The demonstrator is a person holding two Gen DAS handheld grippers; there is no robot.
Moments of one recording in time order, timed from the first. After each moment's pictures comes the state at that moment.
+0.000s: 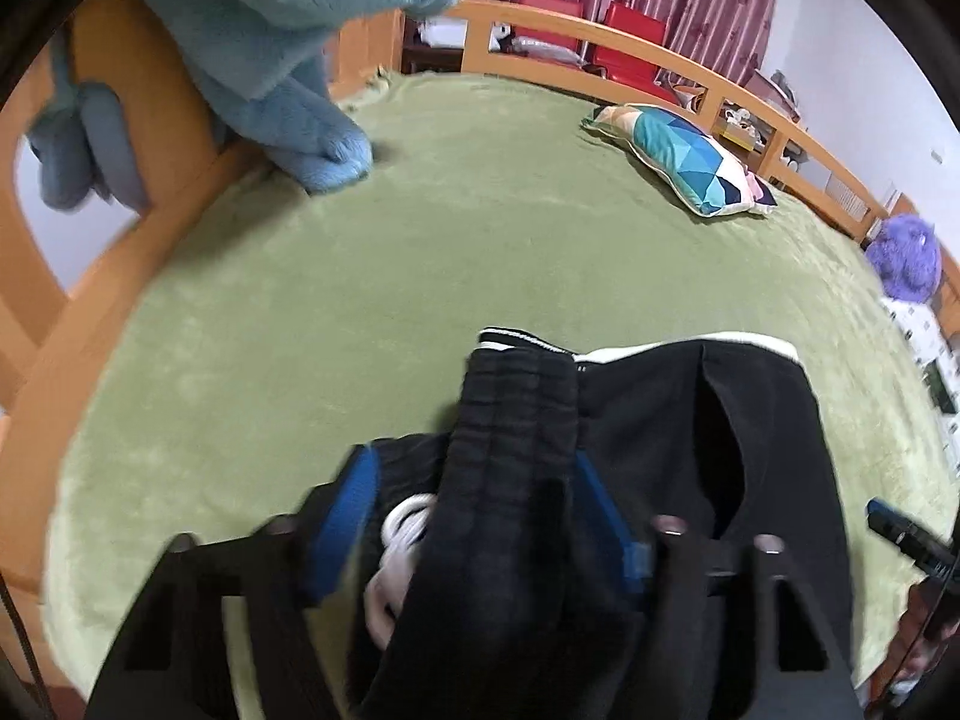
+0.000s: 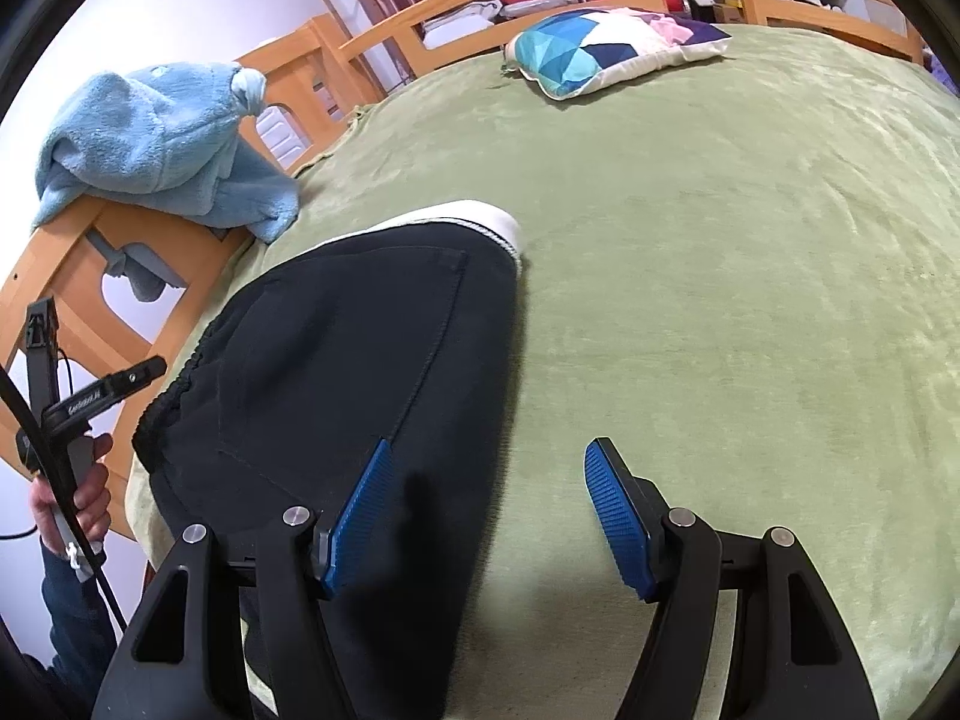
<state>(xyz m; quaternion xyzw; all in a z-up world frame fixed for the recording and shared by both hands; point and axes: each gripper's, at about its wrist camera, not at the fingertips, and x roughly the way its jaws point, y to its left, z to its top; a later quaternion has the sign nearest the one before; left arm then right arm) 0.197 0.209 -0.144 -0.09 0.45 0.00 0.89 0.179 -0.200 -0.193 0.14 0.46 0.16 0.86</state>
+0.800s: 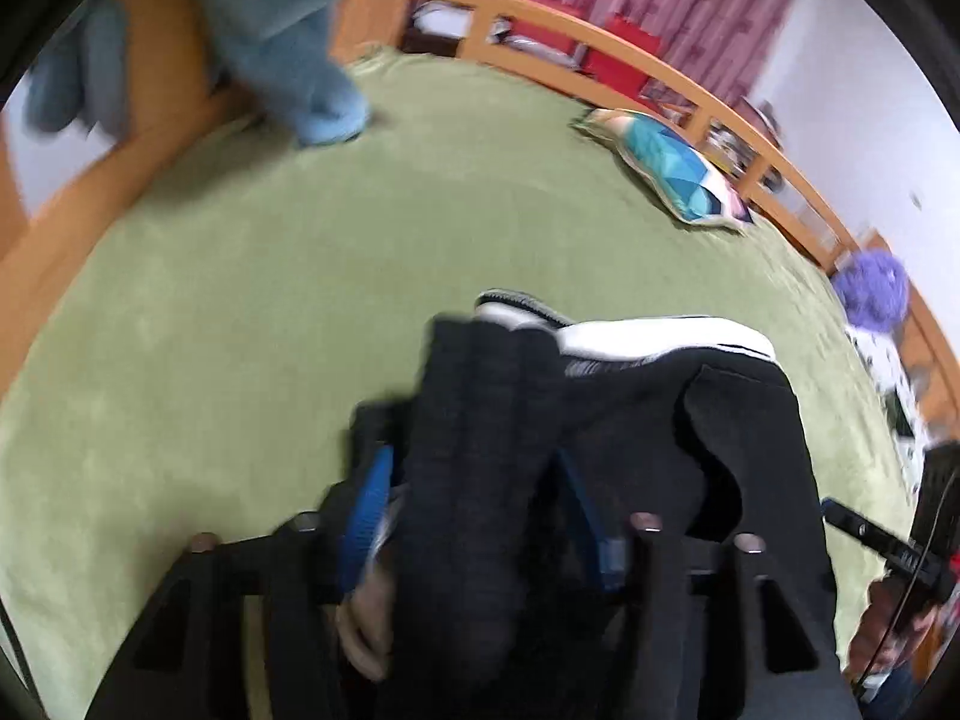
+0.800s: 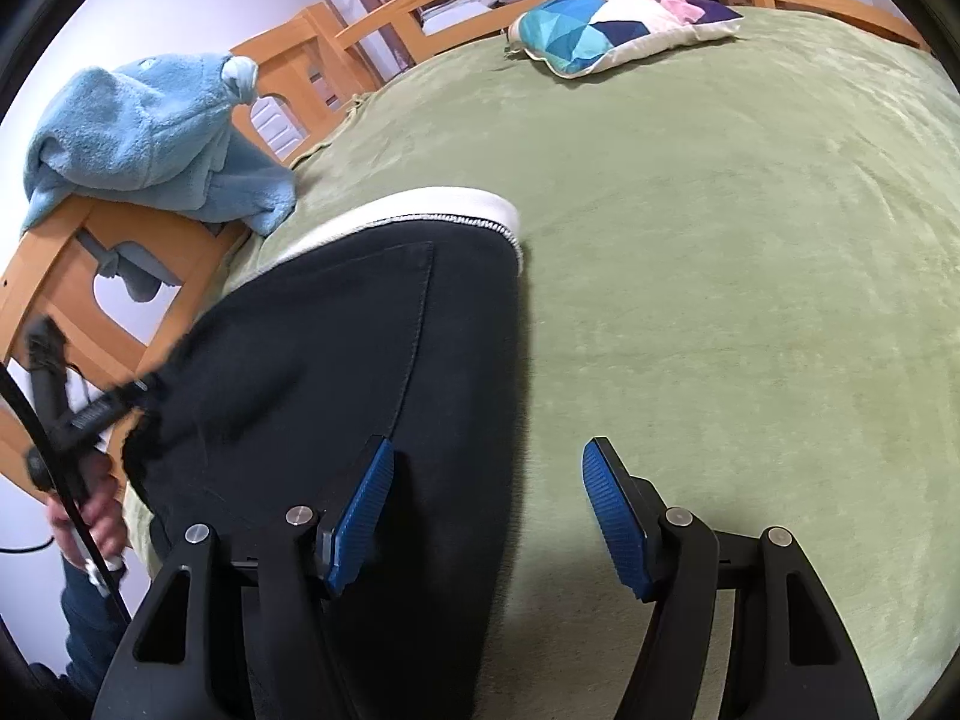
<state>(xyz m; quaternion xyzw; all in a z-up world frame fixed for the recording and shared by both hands) 0.179 0.225 -0.178 -0.15 0.44 -0.02 0.88 0.195 -0.178 -0.207 0.14 0.47 0.17 0.85</state>
